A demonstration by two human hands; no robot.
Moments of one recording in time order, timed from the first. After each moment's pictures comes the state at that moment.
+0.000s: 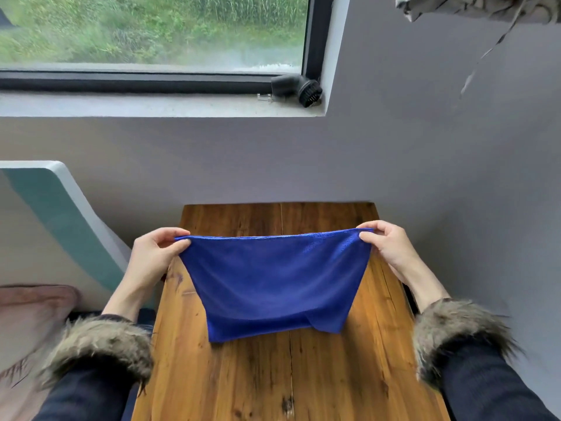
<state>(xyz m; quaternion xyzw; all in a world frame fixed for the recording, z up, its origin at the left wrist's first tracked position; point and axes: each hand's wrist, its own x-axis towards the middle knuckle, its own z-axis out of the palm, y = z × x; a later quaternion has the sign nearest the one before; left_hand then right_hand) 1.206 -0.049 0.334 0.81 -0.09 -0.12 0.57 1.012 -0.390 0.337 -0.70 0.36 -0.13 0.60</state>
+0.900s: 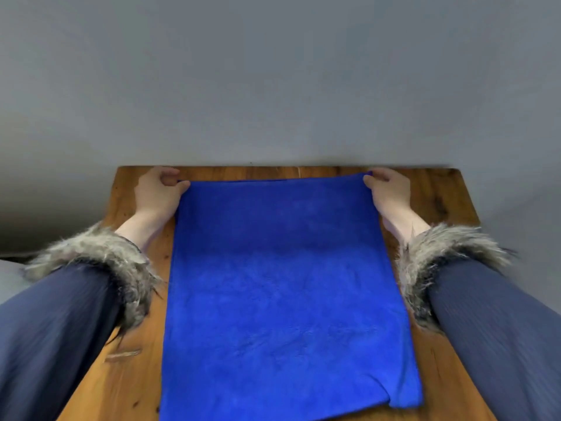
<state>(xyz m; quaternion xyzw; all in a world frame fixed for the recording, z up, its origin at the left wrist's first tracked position) 1.426 -0.190 0.084 0.89 0.00 -0.07 0.45 1.244 -0.497 0.080 -0.68 0.49 -0.20 0.51</state>
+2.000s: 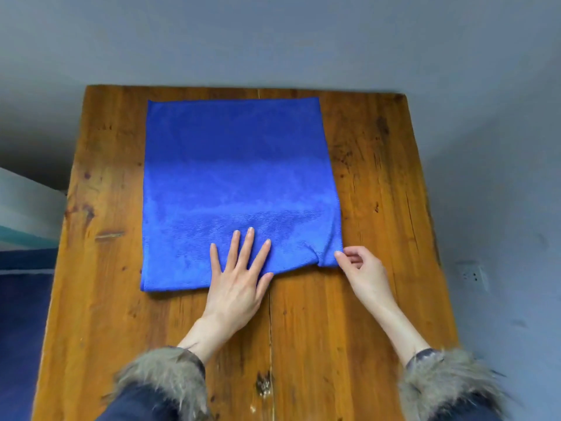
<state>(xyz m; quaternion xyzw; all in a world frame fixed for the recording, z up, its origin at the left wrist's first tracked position) 1.088 -0.153 0.056 0.89 -0.43 -0.14 0.05 0.972 -0.353 0.100 -0.75 0.49 0.01 0.44</state>
